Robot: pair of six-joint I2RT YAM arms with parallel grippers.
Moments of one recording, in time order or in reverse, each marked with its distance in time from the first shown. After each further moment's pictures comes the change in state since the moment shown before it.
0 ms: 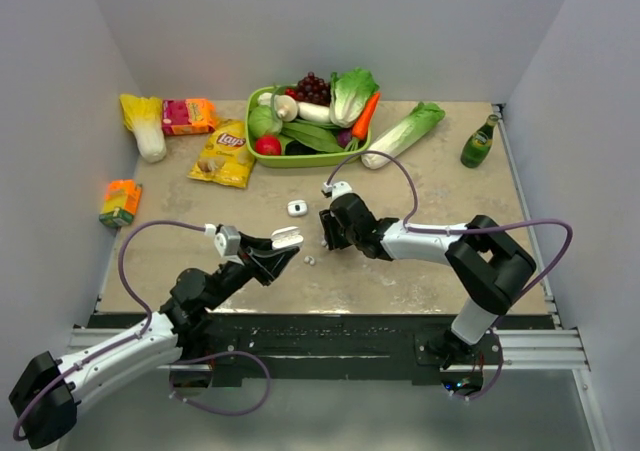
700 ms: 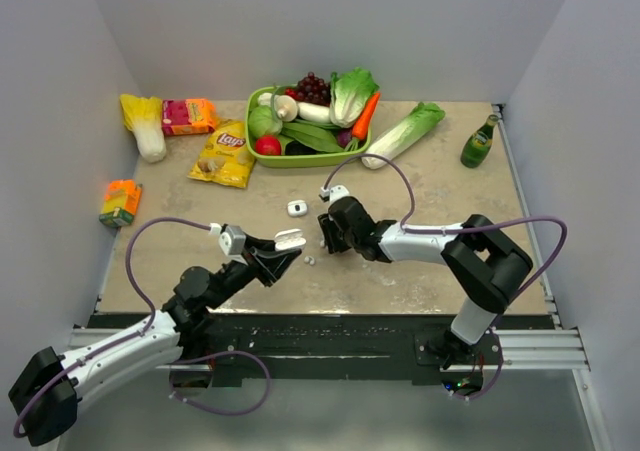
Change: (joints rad) left arm 0.000 0.039 0.000 0.005 0.017 -0.002; right arm 0.014 0.017 -0.011 0.005 -0.007 -0.021
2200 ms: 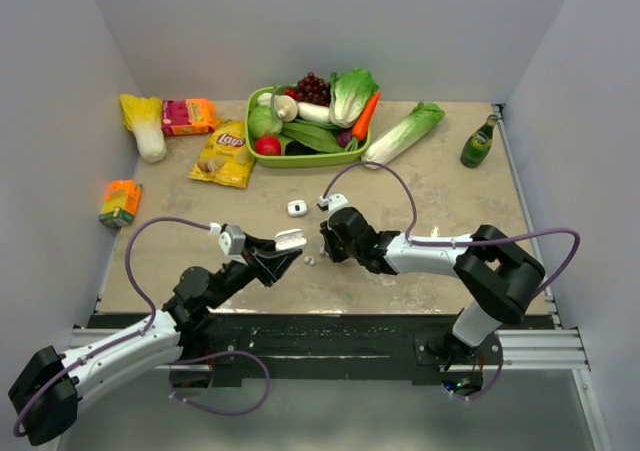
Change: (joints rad) left arm 0.000 0.013 0.000 0.023 0.011 -0.002; right arm 0.070 -0.088 -0.077 0.045 0.000 0.034
